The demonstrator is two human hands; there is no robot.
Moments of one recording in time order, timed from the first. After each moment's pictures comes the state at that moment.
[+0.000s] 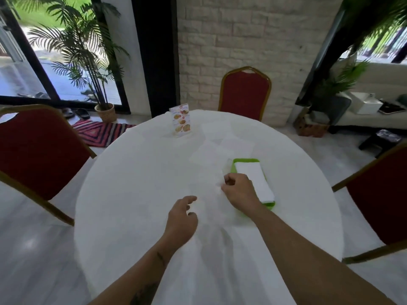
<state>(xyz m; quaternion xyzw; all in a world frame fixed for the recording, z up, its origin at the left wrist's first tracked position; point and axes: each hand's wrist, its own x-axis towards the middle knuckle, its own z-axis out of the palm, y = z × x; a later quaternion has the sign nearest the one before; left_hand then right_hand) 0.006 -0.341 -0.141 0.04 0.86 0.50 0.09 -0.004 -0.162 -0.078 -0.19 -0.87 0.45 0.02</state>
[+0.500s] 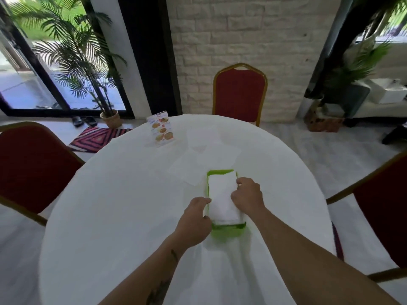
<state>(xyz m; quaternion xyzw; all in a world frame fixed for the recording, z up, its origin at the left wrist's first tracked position) -0.033 -0.173 -0.120 0.14 0.91 0.36 0.14 -0.047 0.004 -0.101 -0.26 -0.87 0.41 -0.01</state>
